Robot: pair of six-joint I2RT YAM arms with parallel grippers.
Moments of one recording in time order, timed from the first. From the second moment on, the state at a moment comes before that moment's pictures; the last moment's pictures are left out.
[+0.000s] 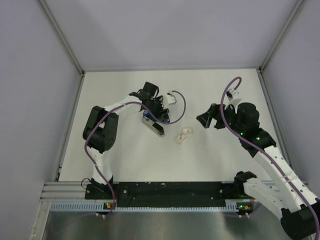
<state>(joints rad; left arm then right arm) -0.47 1.97 1.41 -0.45 0.40 0.68 0.36 0.83 0.77 -0.30 -0.26 0.42</state>
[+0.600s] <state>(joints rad) -0.47 1.99 1.45 -0.42 0.30 0.65 0.36 0.83 0.77 -0.29 -0.26 0.42</state>
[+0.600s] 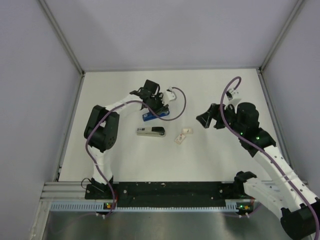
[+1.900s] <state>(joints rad) -0.54 1.36 1.30 -0.70 0.83 0.23 0.60 0.90 1.08 -0.51 -0.63 0.14</state>
